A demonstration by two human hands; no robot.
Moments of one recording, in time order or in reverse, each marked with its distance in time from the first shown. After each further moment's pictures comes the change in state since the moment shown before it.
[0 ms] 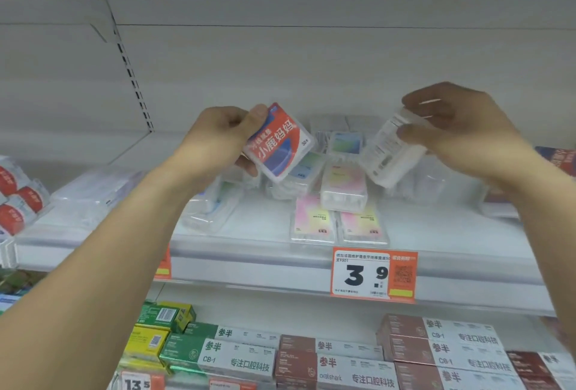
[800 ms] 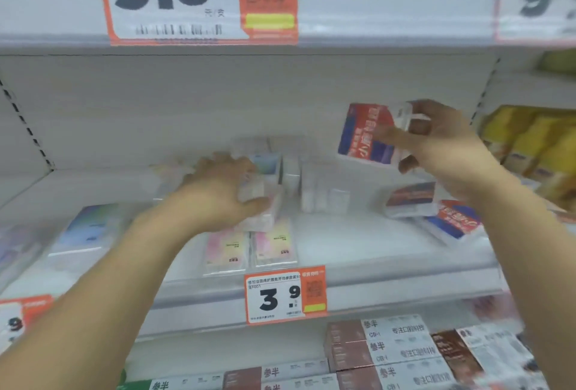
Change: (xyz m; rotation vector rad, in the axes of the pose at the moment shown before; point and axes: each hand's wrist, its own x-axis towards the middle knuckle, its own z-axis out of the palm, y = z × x) left_hand -0.002 0.026 0.094 0.891 -0.281 0.197; right_hand -0.023 0.032 -0.075 0.225 0.195 0.119
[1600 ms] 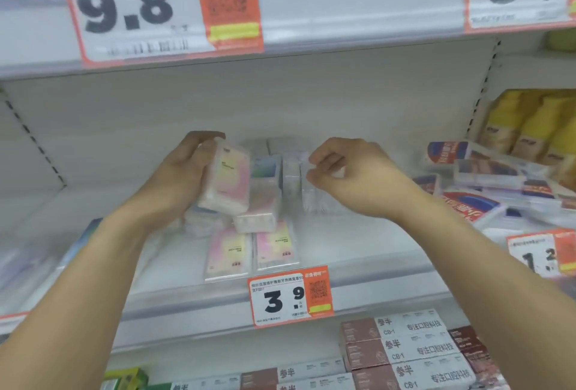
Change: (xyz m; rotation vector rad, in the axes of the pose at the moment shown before) left_hand 0.007 -0.027 -0.014 -0.936 0.165 -0.083; right_hand -0.014 0.012 0.060 -0.448 -0.280 -0.154
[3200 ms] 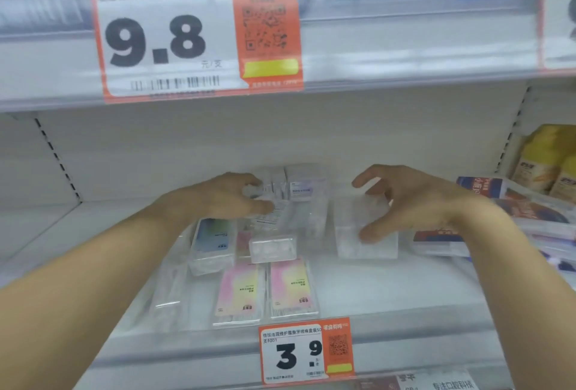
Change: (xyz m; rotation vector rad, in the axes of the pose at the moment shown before) left_hand 0.071 -0.012 0.006 0.898 -0.361 -0.191; right_hand 0.032 0.026 -0.036 -0.068 -0.355 0.240
